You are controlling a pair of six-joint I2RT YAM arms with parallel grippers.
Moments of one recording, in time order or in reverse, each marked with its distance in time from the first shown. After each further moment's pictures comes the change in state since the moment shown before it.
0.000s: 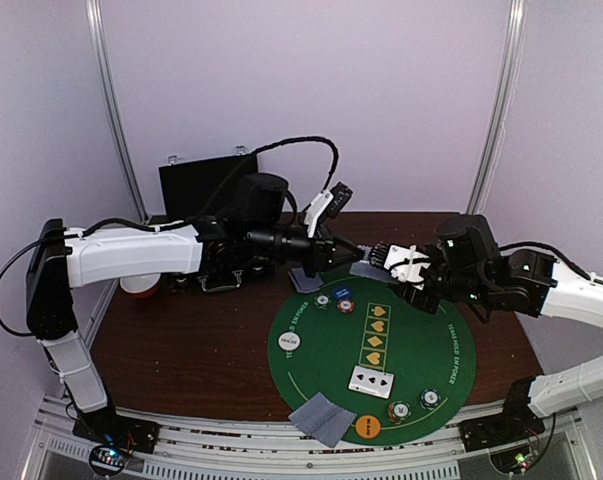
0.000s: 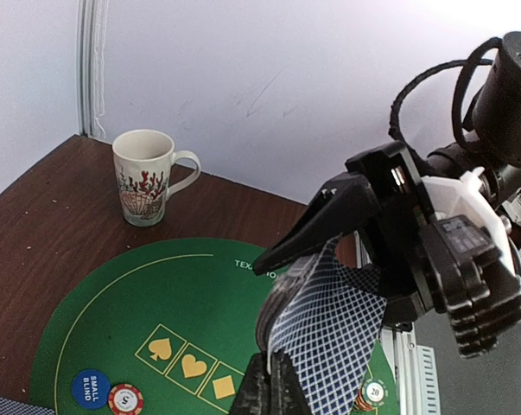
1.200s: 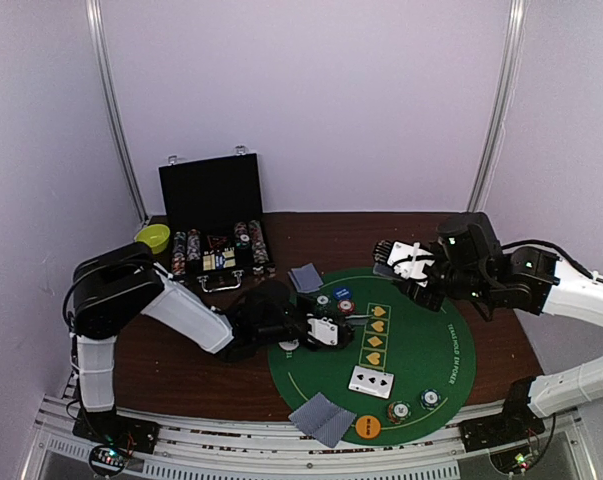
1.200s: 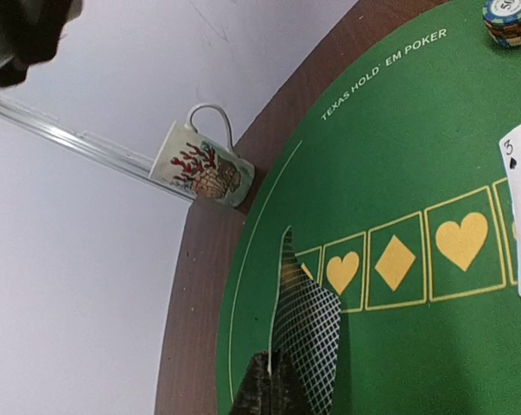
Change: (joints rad) left arm -0.099 0.241 -0.507 0.814 -0.383 1.120; right arm -0.019 -0.004 0.015 -0.038 0.040 0.017
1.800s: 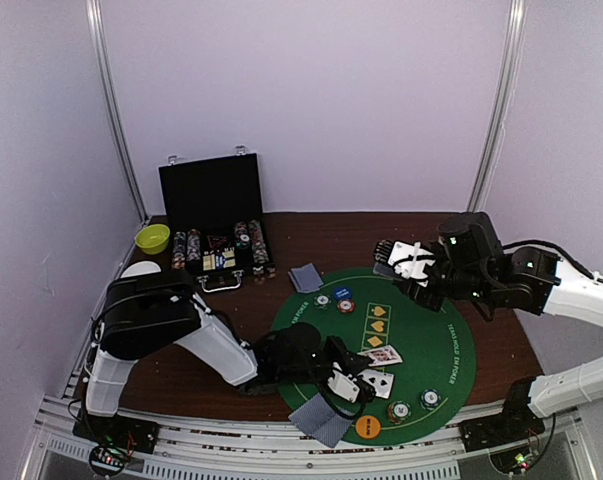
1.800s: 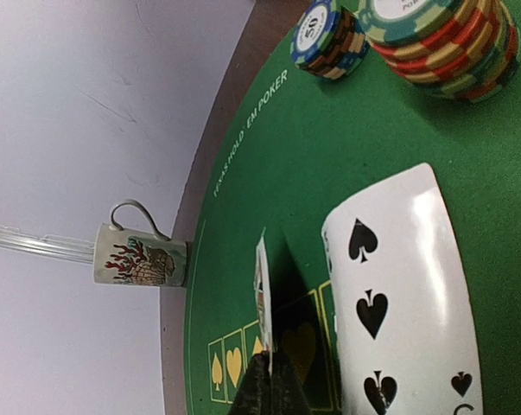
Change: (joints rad) left arm -0.184 0.170 0.068 0.032 -0.051 0.242; right arm 0.000 -0.004 0.000 0.000 -0.005 0.002
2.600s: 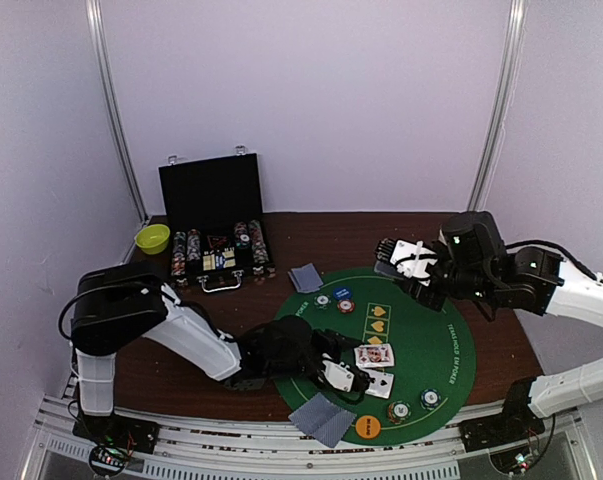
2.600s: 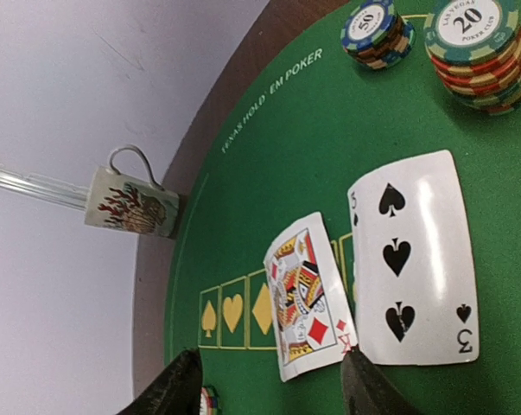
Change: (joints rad) left arm -0.001 -0.154 -0.079 -0.127 -0.082 -0.161; right arm 0.000 -0.014 0.000 -0.002 -0.005 0.001
